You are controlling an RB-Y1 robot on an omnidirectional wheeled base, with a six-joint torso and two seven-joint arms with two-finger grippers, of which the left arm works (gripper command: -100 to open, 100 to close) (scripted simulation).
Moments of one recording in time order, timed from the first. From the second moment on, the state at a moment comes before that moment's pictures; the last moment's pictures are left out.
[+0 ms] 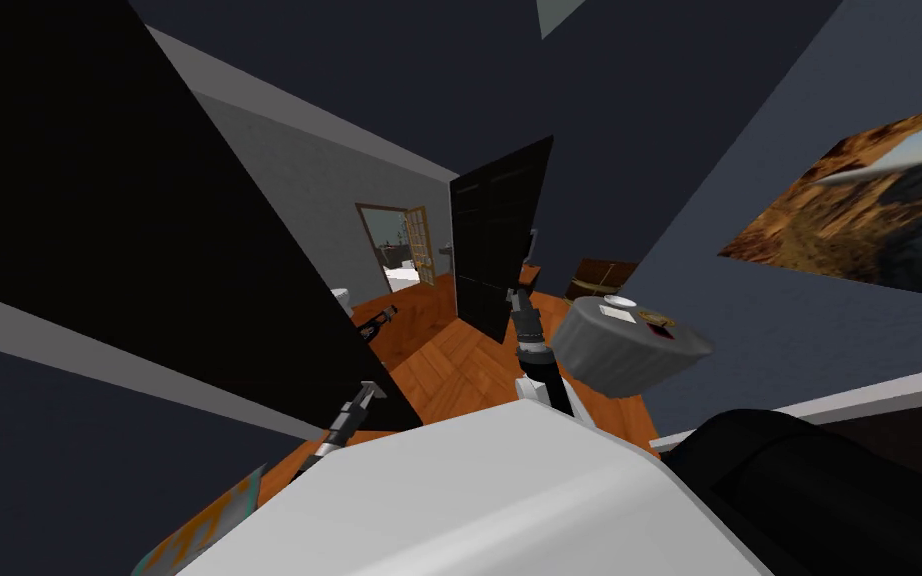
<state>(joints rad) 0.02 0.54 -0.42 -0.50 0.21 -1.23 0.42</state>
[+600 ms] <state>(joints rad) 0.04 0.55 -0.44 -0.46 0.22 -1.30 0.43</state>
